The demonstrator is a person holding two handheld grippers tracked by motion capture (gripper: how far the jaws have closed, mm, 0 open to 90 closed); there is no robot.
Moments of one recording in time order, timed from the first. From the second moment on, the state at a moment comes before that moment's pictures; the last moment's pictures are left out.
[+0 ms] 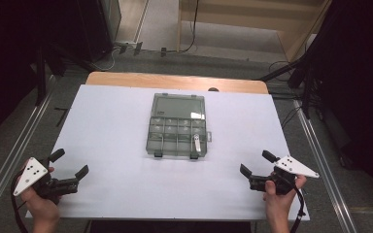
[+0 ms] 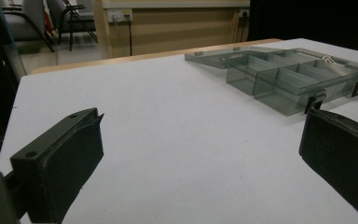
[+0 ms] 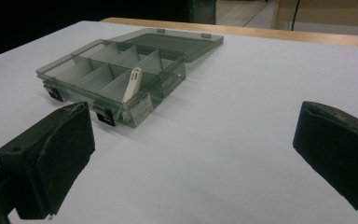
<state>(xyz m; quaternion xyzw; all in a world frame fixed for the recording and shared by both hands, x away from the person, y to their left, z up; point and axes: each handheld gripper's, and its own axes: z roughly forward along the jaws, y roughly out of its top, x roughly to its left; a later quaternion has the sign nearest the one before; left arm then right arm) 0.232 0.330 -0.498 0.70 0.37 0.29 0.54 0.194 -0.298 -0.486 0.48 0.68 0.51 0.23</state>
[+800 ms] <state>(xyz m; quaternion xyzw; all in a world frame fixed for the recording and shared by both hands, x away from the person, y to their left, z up) 0.231 0.329 -0.497 0.70 0.37 0.29 0.54 0.160 -0.356 -0.506 0.50 0.63 0.53 0.28</state>
